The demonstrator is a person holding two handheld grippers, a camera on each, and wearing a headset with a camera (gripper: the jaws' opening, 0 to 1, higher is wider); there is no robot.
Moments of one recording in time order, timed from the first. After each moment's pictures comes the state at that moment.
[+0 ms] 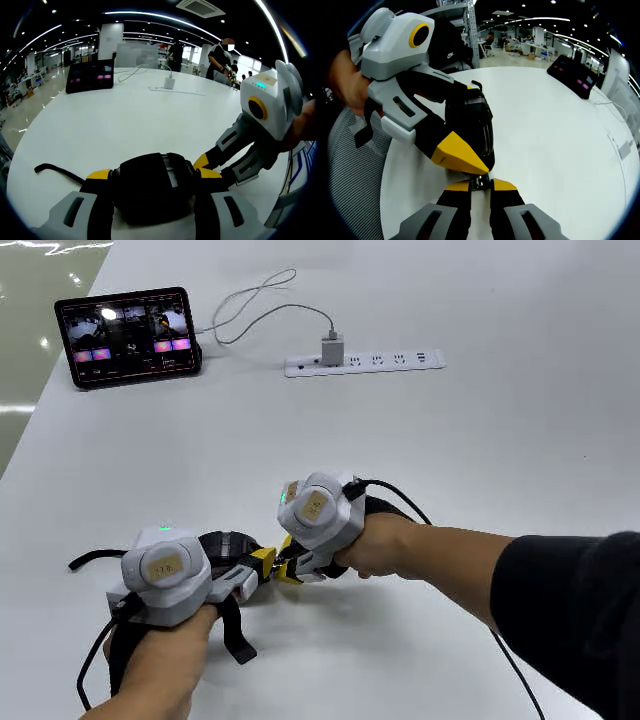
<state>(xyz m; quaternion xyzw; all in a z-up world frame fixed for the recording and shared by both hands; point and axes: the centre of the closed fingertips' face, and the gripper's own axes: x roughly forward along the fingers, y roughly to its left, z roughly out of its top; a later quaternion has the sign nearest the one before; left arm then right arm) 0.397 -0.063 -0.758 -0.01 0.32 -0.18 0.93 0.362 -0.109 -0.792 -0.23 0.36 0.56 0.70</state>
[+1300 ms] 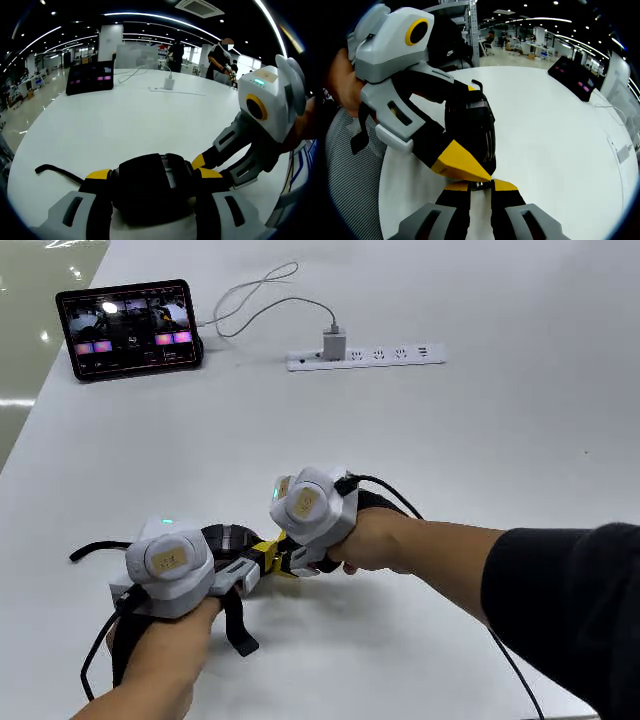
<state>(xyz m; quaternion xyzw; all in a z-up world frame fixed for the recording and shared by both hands) 0.396 -0.063 -0.758 0.00 0.31 -0.18 0.93 0.362 -0.103 -0.793 -0.25 0.36 0.56 0.71</state>
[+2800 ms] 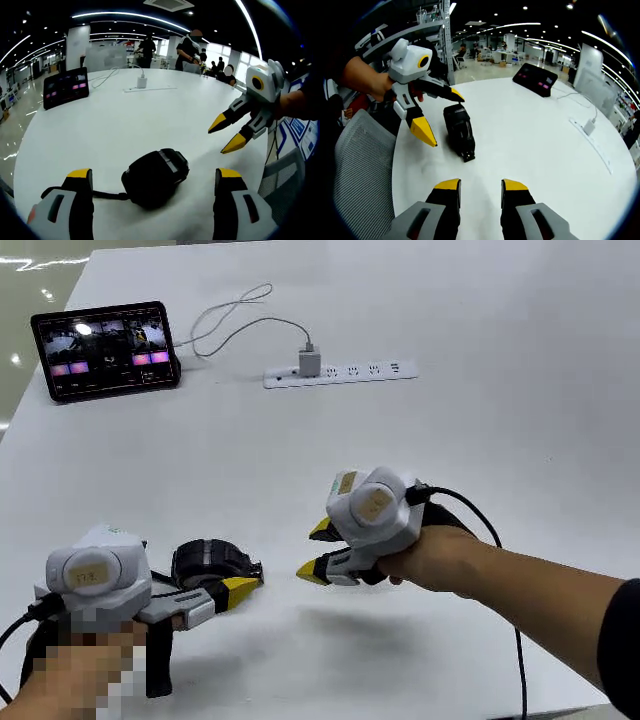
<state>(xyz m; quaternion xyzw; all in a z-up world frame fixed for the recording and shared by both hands) 0.376 -0.058 -0.737 0.05 0.32 -0.34 0.88 0.349 -0.182 -0.737 -0.19 0.34 0.47 0.79</state>
